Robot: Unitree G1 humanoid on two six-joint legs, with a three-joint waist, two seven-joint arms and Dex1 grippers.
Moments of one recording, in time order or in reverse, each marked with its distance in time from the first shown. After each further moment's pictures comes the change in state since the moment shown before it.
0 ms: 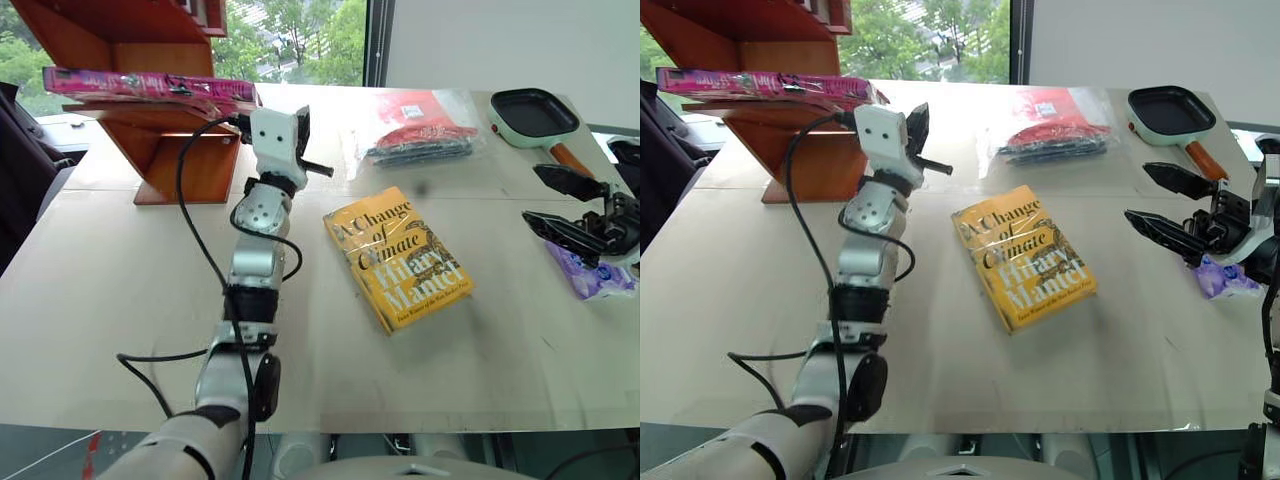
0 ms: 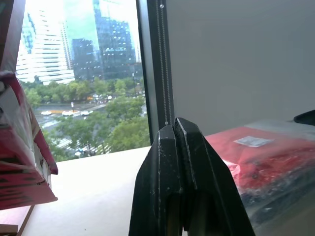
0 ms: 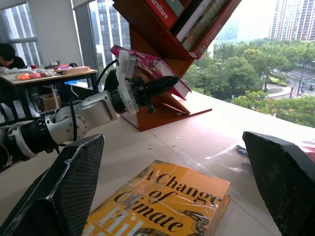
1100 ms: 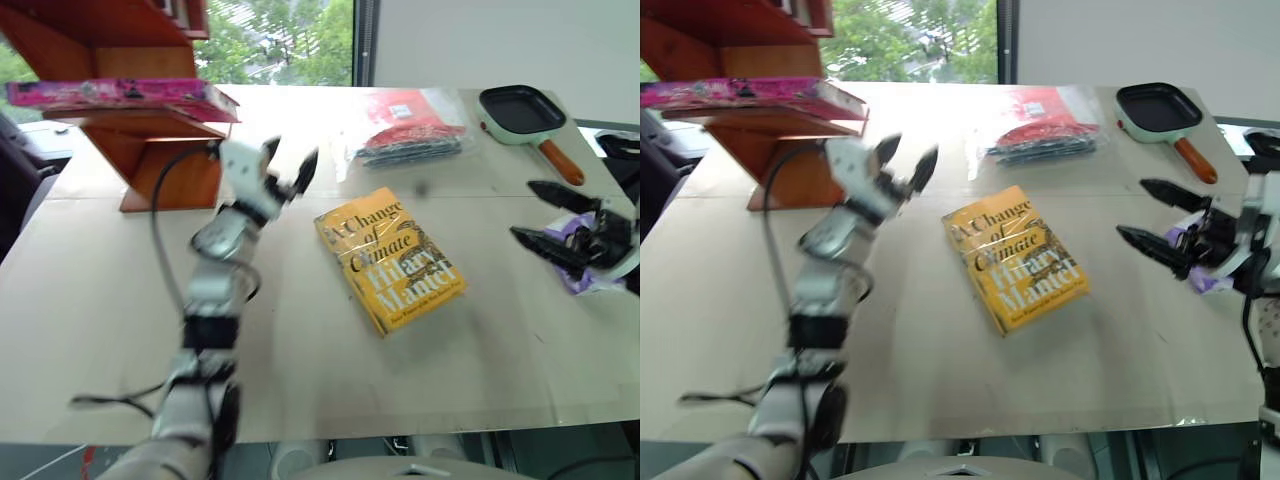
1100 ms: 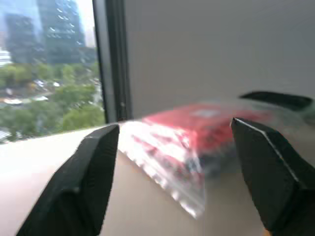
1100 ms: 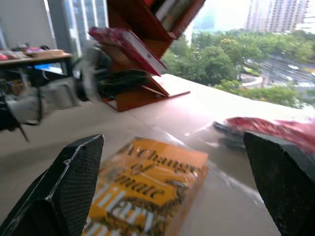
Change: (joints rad) left arm 0.451 0.270 -0.011 -0.432 -0.391 0.292 -0.382; right arm 0.131 0.062 0.027 0.020 -0.144 -0.156 -0.017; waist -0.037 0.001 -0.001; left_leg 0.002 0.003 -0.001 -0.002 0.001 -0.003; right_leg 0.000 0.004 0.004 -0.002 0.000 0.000
